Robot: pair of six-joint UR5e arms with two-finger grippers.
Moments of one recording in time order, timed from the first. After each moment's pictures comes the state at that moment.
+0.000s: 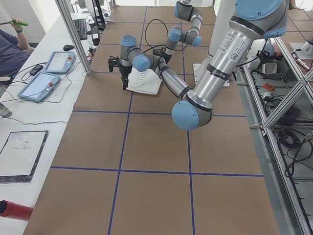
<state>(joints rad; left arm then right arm) -0.94 -2.12 -1.69 -1.63 -1.97 -1.13 0.30 -0.73 1.54 -1.46 1.46 0.90</state>
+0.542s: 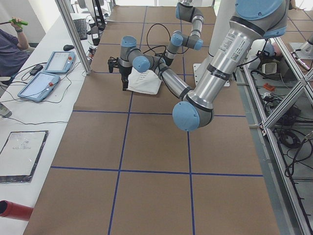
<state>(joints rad) -0.94 -2.11 -1.69 -1.63 -1.97 -1.13 0.27 -0.73 1.49 -1.40 1.42 0.88</state>
